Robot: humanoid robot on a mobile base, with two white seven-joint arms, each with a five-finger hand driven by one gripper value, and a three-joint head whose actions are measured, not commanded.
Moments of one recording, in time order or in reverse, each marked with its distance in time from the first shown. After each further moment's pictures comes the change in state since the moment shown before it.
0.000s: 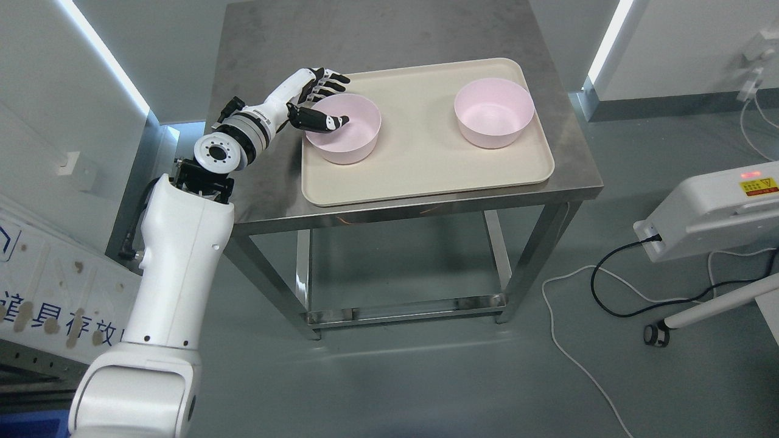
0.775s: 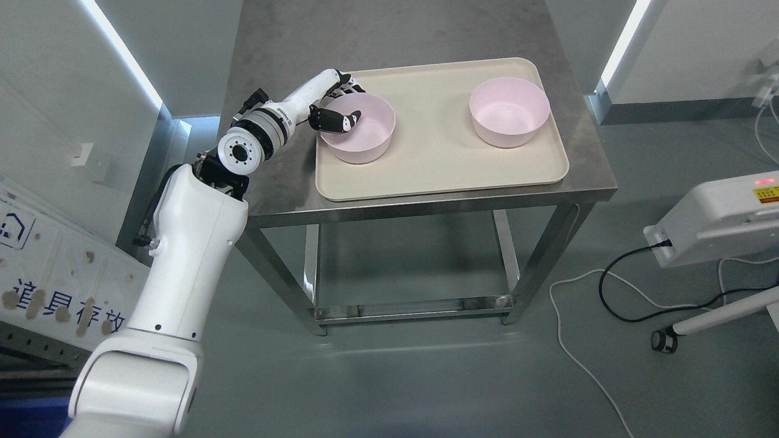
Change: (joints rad) left arm -0.042 -0.005 -0.100 0.057 -0.104 -0.157 0.002; right arm 0.000 0.000 0.000 0.000 0.000 0.000 0.006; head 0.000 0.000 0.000
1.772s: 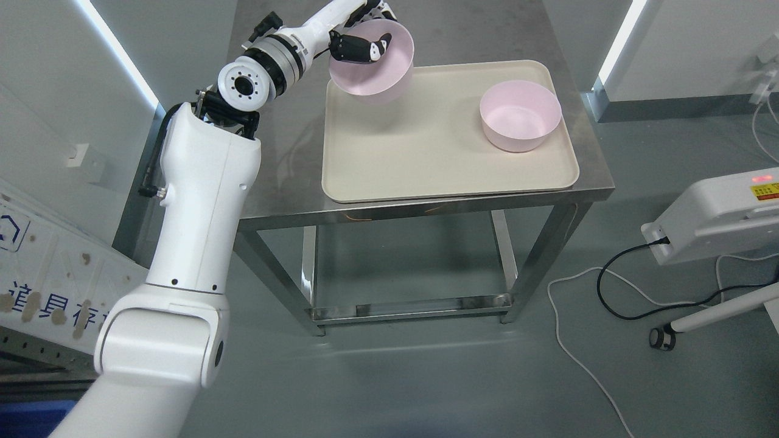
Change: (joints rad) left arm -0.190 -0.113 0.095 0.000 0.013 -0.019 -0.089; right arm 0.000 0.000 0.000 0.000 0.000 0.000 0.001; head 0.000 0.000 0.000
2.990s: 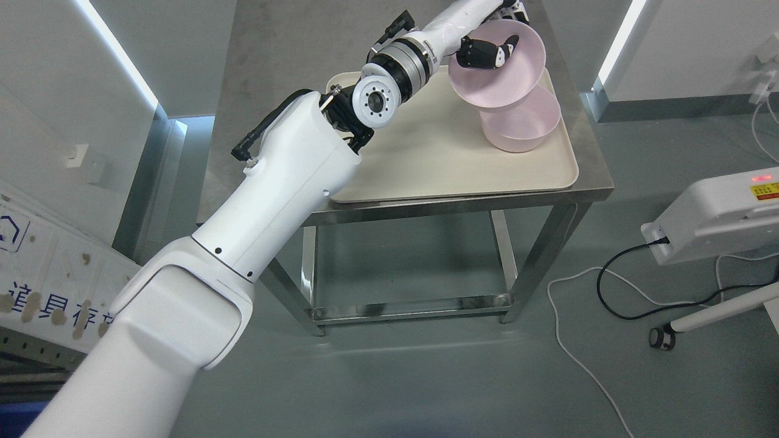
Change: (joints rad) left arm -0.139 -0.041 -0.624 0.093 0.365 0.004 0.450; right arm 0.000 0.000 0.000 0.000 0.000 0.000 -0.003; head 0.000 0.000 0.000
